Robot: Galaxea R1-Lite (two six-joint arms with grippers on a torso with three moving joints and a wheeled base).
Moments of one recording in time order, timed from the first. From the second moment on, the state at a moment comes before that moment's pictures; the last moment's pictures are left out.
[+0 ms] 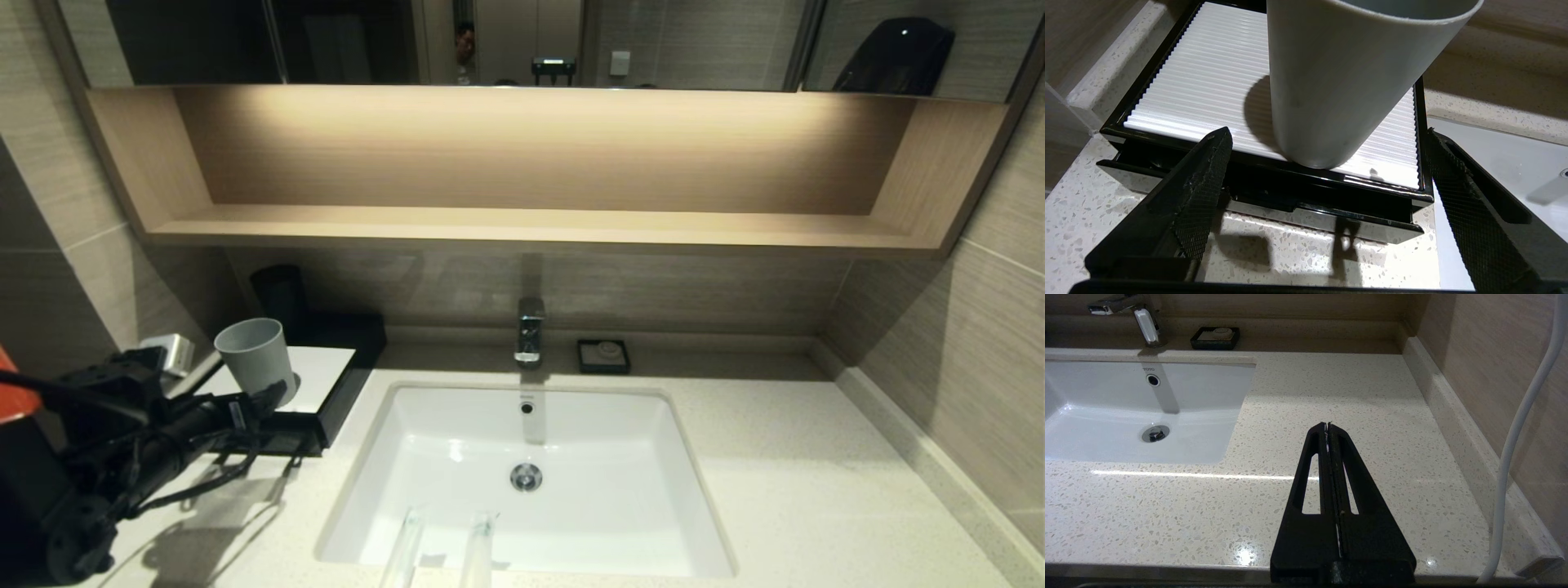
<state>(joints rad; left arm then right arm) 0.16 2.01 -0.38 -1.33 -0.12 -0.08 0.00 0.00 0.00 0.01 -0.01 -0.01</state>
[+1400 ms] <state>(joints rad) 0.14 2.13 -0.46 -1.40 -0.11 -0.08 0.00 0.00 0.00 0.01 -0.01 -0.01</state>
